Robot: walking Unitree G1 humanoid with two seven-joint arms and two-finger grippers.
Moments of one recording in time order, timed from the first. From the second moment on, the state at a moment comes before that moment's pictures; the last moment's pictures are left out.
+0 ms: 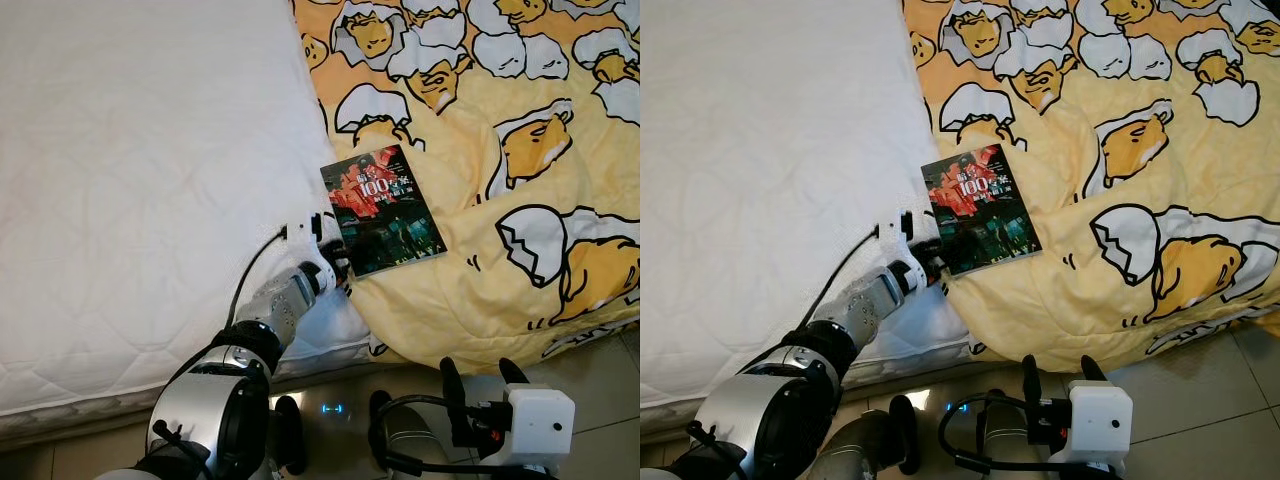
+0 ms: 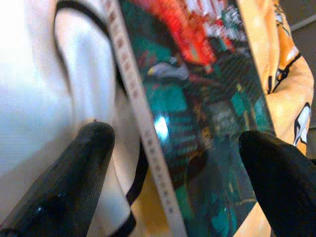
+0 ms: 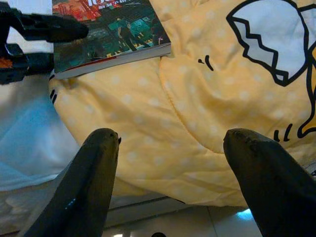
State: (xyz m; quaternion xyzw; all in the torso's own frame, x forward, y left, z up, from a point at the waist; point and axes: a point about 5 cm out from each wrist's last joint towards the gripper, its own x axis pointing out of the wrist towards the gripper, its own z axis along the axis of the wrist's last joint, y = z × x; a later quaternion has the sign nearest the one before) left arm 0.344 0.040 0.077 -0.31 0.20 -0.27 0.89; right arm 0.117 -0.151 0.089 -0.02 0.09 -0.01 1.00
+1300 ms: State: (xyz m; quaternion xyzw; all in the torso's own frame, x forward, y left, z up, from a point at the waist) left arm 0.341 0.043 0.071 -0.44 0.21 -0.25 0.83; right arm 0.123 -0.151 0.089 -0.02 0.08 -0.01 1.00
